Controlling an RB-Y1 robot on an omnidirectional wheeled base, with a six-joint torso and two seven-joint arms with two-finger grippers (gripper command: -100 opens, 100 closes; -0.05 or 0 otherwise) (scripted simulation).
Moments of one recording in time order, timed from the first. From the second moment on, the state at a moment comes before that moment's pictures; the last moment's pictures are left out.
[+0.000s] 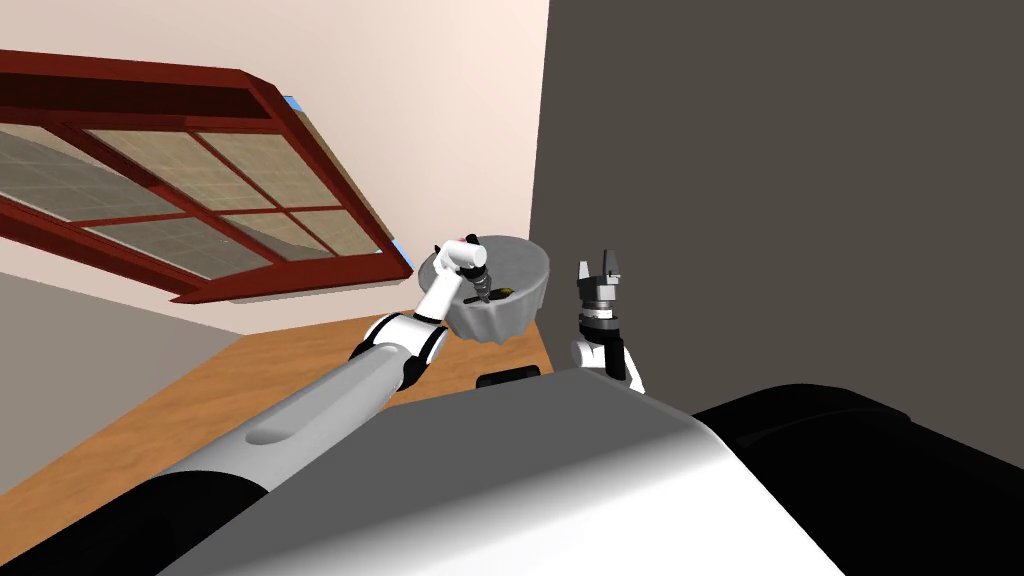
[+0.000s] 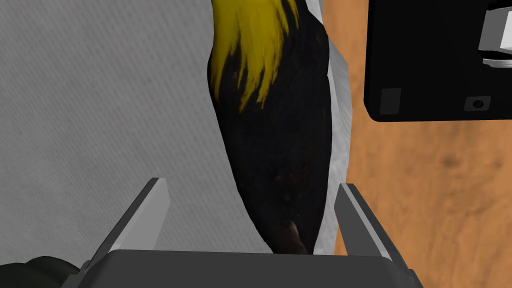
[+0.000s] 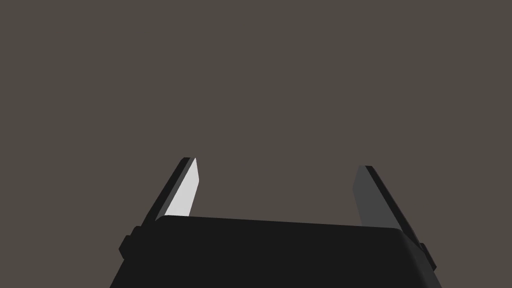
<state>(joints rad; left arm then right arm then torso) -1.00 0.13 -0.24 -1.21 0.45 1.77 0.41 0.48 -0.01 -0.05 -2.29 0.00 -0.51 -0.03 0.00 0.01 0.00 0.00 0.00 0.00</state>
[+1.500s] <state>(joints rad) -1.06 0.25 -0.12 -0.97 0.43 1.64 0.34 0.48 -0.01 -0.05 -2.29 0.00 -0.51 -0.03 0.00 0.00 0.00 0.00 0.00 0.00</state>
